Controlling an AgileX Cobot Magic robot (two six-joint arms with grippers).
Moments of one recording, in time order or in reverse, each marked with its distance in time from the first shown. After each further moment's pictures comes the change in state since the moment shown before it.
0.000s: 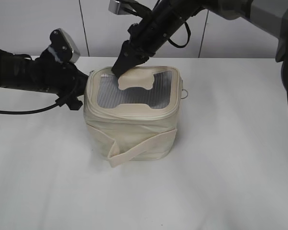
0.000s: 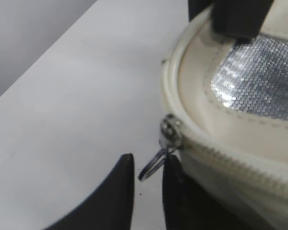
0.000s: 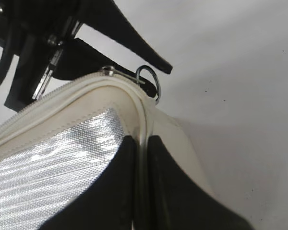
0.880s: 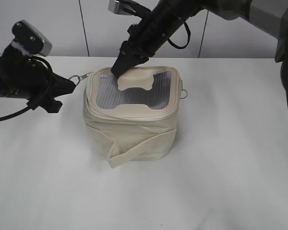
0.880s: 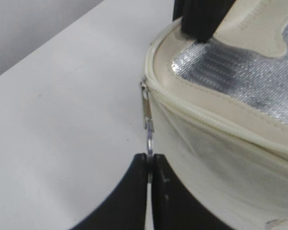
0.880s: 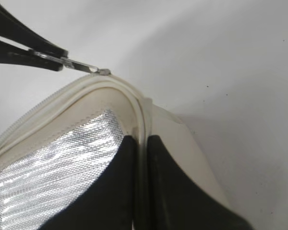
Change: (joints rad) left arm 0.000 -0.291 0.248 -0.001 -0.137 -0.198; right arm 0.000 0.000 0.000 -0.012 0.000 0.070
